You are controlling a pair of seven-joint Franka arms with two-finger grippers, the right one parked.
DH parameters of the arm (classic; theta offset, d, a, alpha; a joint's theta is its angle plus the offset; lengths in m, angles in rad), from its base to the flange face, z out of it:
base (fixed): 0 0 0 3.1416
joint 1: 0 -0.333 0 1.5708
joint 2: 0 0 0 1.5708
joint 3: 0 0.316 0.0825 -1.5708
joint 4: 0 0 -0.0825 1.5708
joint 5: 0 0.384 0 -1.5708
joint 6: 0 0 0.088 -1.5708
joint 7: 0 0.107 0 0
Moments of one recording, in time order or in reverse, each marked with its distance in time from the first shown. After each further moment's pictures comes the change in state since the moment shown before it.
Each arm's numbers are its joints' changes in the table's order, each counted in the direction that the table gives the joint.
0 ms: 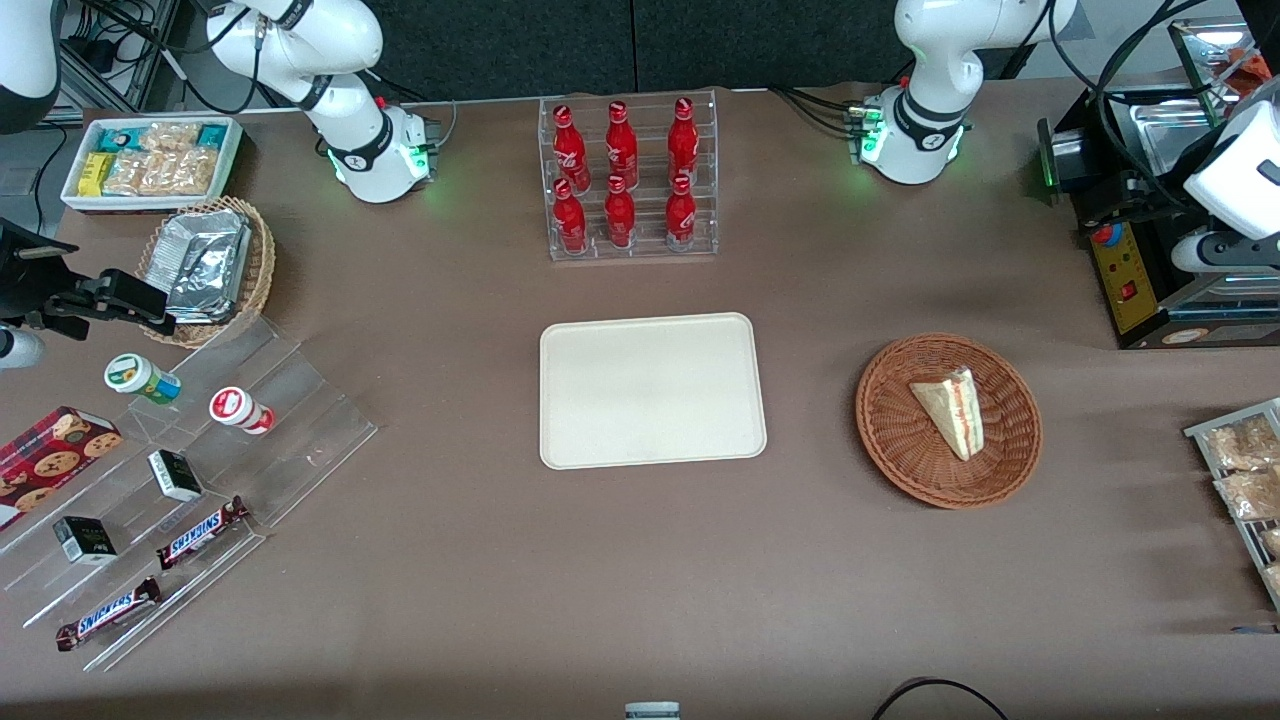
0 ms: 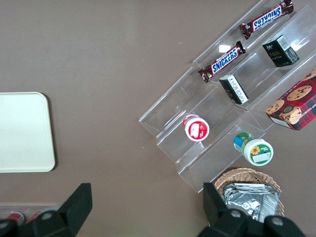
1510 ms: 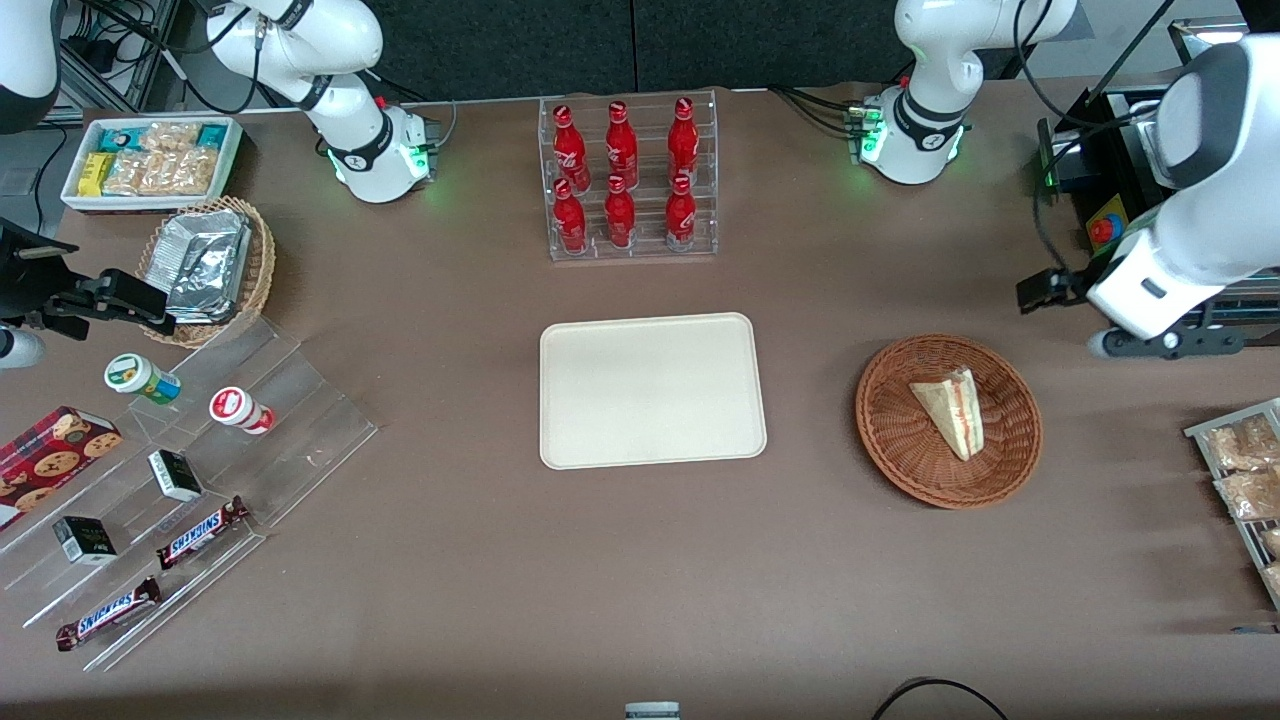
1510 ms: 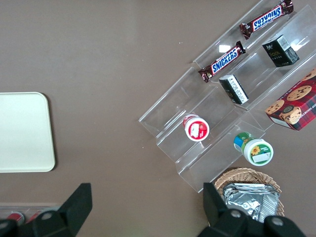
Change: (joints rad) arm 0.003 0.013 0.002 0.361 0.000 -0.391 -0.074
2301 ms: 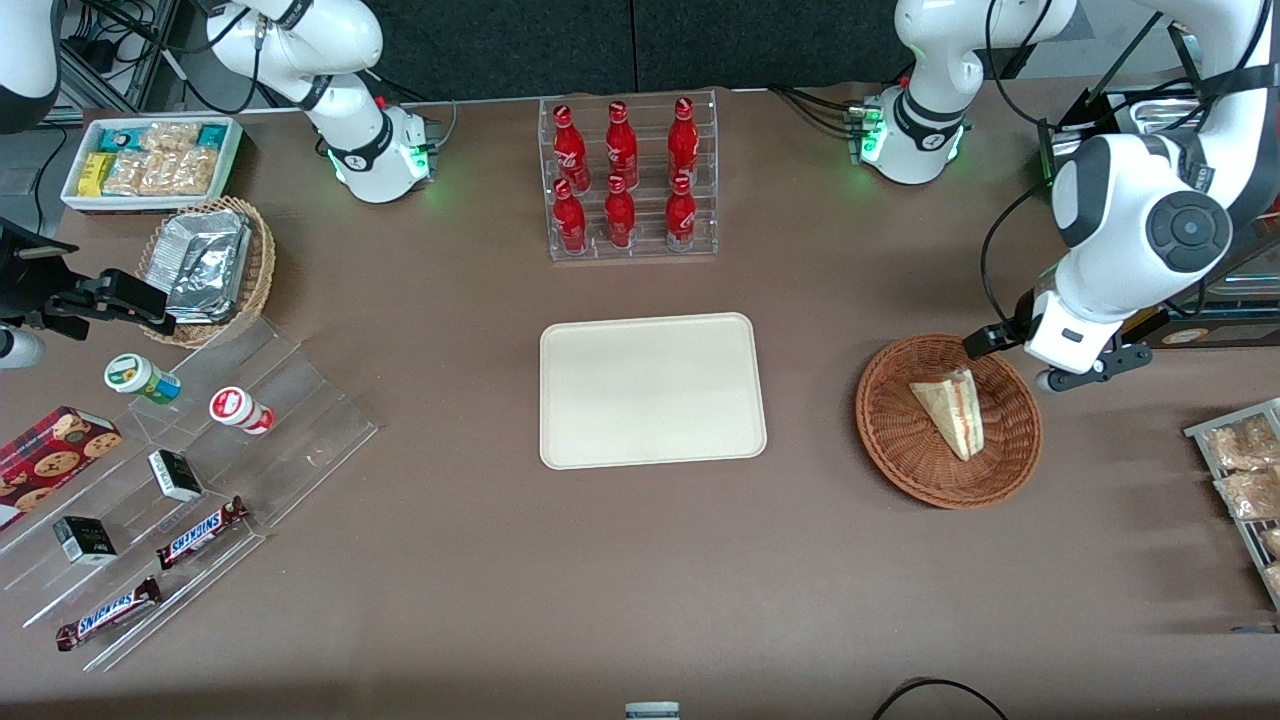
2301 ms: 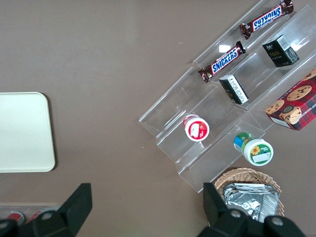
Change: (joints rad) arm 0.002 -0.002 -0.002 0.341 0.000 -0.430 -0.322
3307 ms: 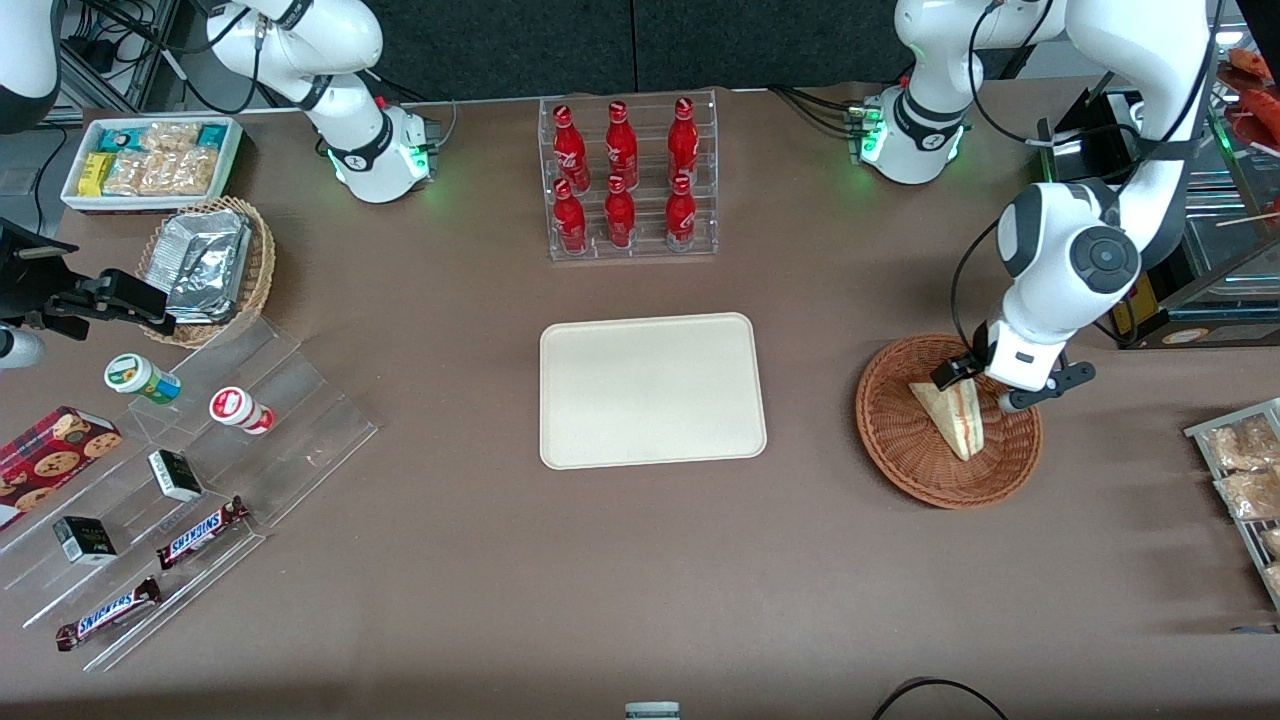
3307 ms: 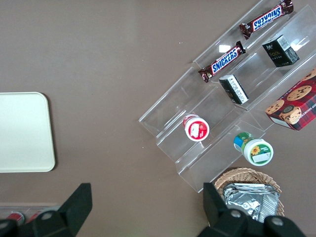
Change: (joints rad) arm 0.023 0.117 -0.001 0.147 0.000 -0.357 -0.092
